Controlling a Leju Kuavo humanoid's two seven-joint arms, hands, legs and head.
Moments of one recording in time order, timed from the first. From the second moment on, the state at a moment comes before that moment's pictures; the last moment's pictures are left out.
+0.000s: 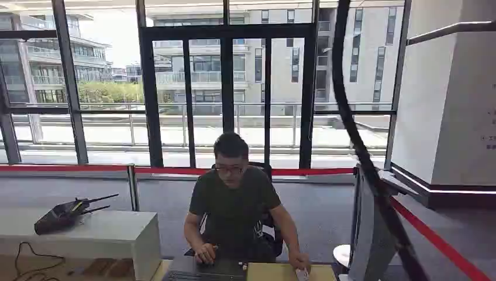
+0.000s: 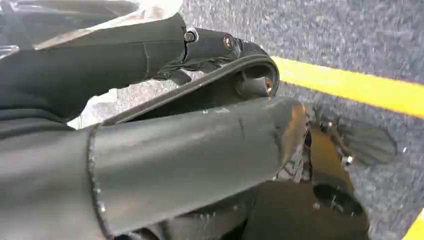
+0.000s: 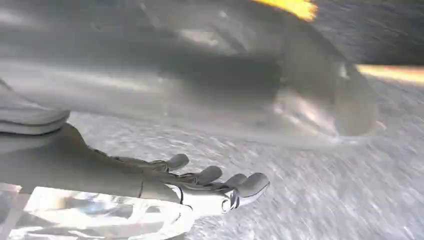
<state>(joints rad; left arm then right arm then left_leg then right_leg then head) -0.12 -0.01 -0.89 -0.19 1.21 0.43 0.03 -0.30 -0.13 -0.64 -0.17 0.96 -0.22 -0.13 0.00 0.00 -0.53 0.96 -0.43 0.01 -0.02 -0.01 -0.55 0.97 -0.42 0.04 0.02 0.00</state>
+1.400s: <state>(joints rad) -0.13 0.05 -0.92 -0.19 1.15 0.32 0.03 -0.53 -0.22 0.35 -0.96 0.97 -0.57 0.19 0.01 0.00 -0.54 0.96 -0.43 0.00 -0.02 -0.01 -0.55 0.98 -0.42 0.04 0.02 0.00</state>
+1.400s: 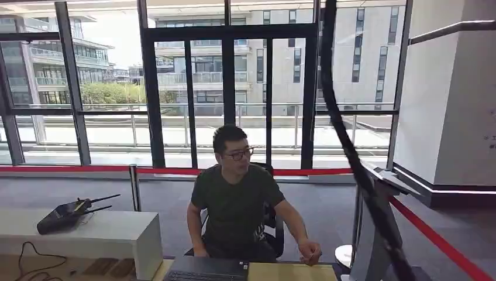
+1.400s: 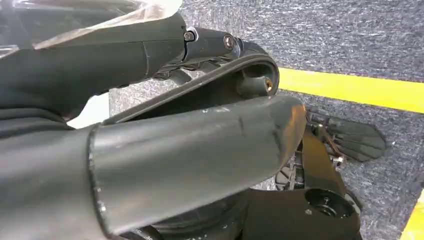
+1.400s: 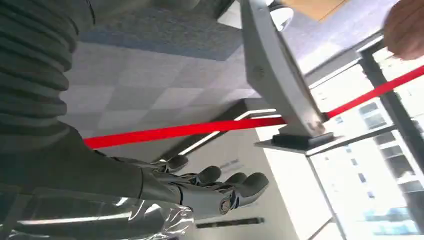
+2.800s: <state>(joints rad) -0.12 0.07 -0.98 -0.19 1.09 0.27 0.01 -0.78 -0.14 0.70 -0.72 1.00 -0.57 0.26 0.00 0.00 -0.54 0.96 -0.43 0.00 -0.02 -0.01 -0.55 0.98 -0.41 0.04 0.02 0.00</state>
